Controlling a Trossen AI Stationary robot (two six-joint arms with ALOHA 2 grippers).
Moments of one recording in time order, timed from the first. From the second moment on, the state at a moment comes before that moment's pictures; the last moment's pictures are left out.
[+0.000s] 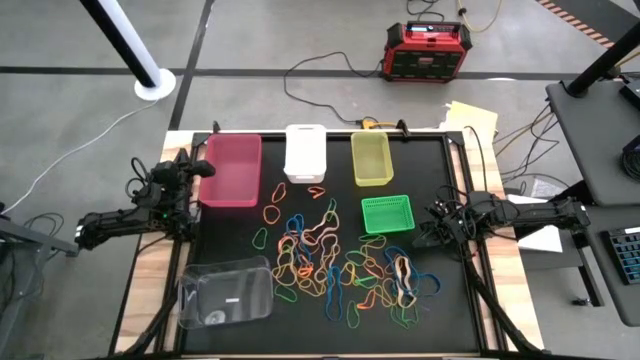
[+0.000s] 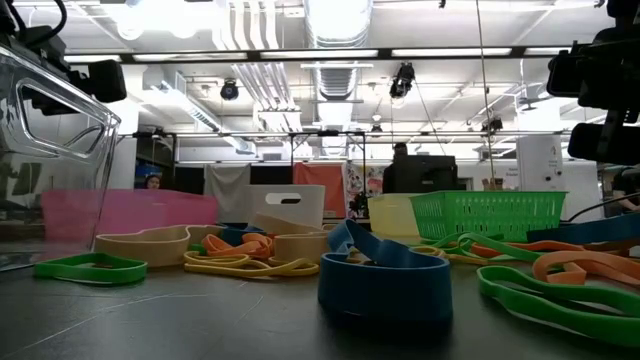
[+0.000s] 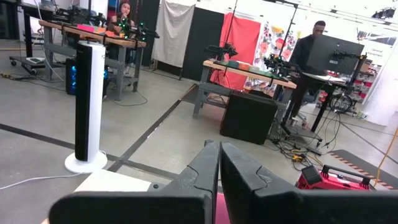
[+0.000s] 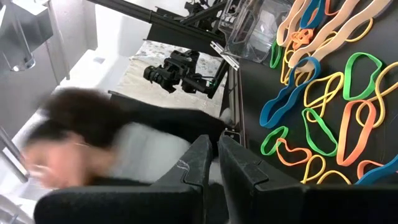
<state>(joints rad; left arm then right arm) 0.12 0.00 0.06 0.40 -1.56 0.20 0.01 0.13 0.01 0.07 -0.50 1.23</state>
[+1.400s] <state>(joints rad) 0.12 0.00 0.06 0.40 -1.56 0.20 0.01 0.13 0.01 0.26 -0.50 1.30</state>
